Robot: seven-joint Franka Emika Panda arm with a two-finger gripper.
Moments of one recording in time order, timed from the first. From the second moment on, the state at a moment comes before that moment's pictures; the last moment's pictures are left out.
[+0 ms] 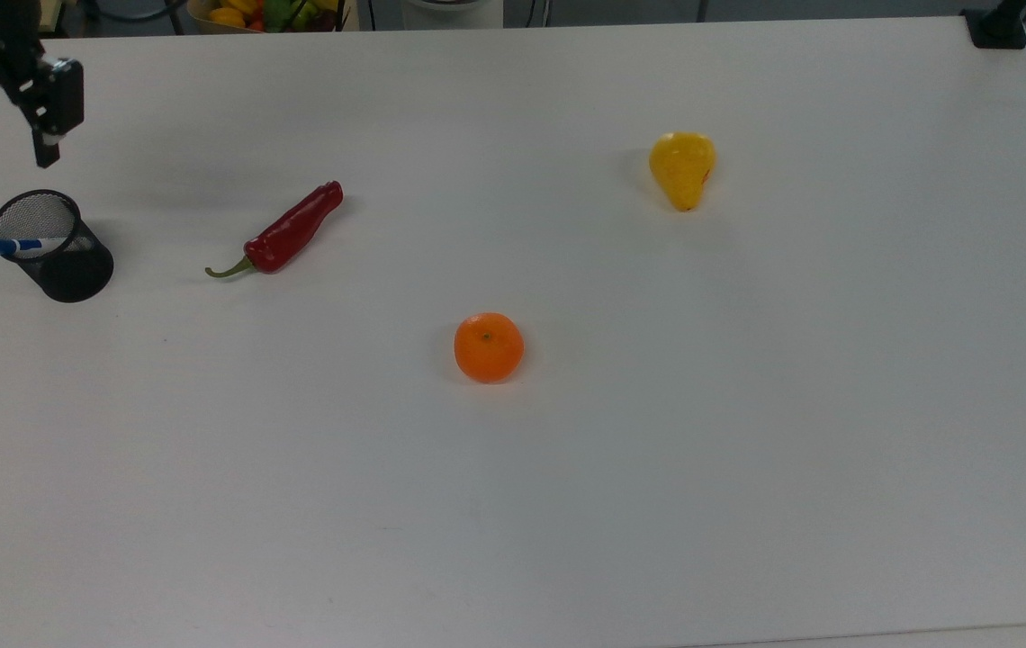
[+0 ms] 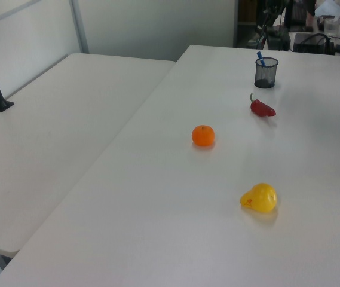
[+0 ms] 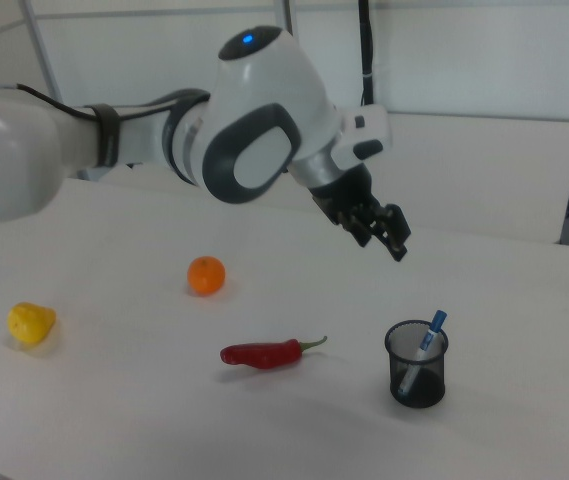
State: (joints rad) arm -0.26 0.21 -0.16 -1.67 -0.04 2.33 -0.11
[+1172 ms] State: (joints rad) arm -0.32 0.42 -0.17 -1.70 -0.05 2.65 -0.11
